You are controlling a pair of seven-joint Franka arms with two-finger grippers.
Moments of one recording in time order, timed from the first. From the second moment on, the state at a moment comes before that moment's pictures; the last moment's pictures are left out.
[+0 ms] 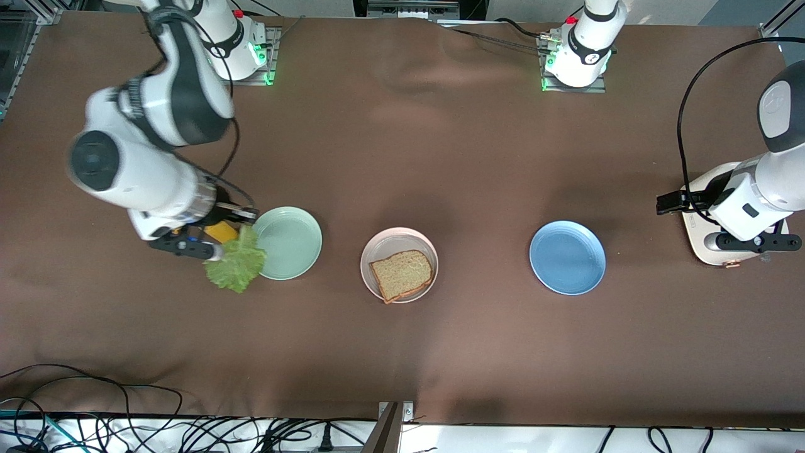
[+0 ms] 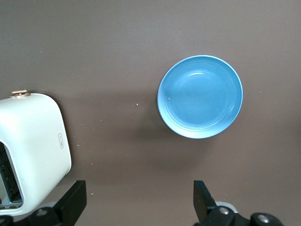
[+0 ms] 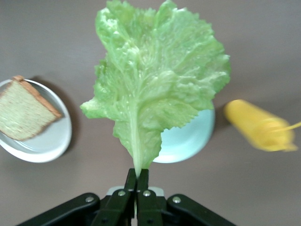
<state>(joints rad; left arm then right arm) 0.09 0.26 -0.08 -1.56 0.04 1.64 0.00 0.48 0.39 -0.16 -1.55 0.20 1.89 0.53</state>
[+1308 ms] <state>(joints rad) 0.09 0.27 -0.08 -1.56 0.04 1.64 0.00 0.77 0.78 -0.07 -1.51 0.28 2.65 1.09</state>
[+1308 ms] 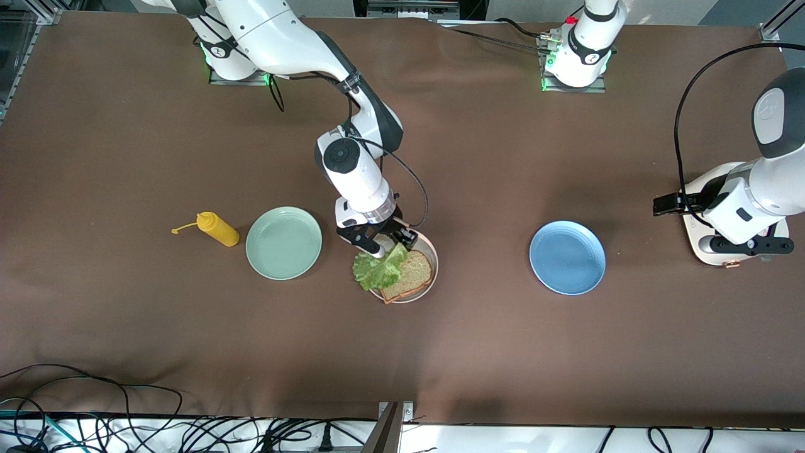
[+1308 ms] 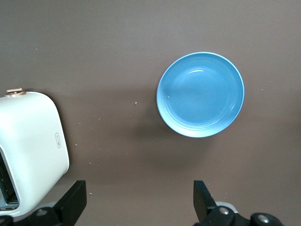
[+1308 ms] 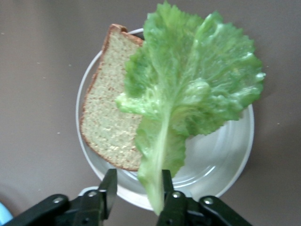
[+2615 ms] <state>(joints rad) 0.13 0.28 -0.08 -1.56 0.04 1.64 0.00 0.55 0.35 -0.29 -1.59 0.27 1.82 0.24</state>
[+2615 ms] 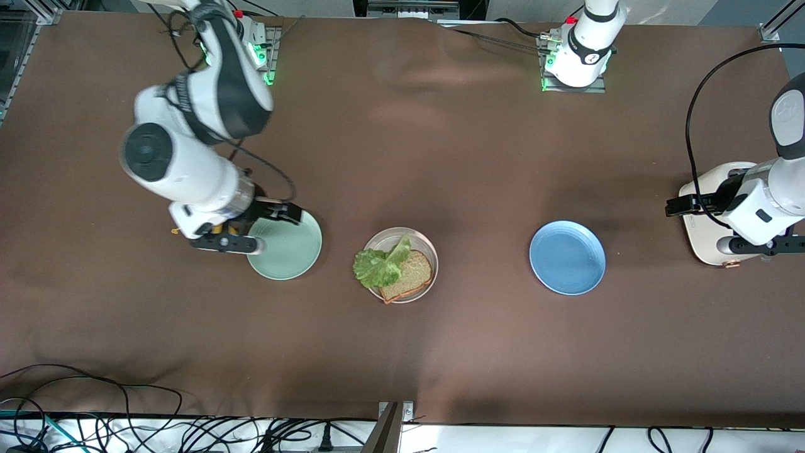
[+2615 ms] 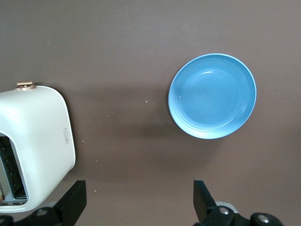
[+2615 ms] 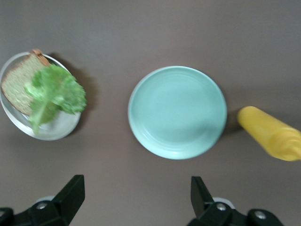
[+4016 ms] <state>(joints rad) 0.15 0.31 -0.08 -1.56 0.04 1.64 0.00 -0.09 0.26 -0.24 -2.15 0.63 2.04 -1.58</state>
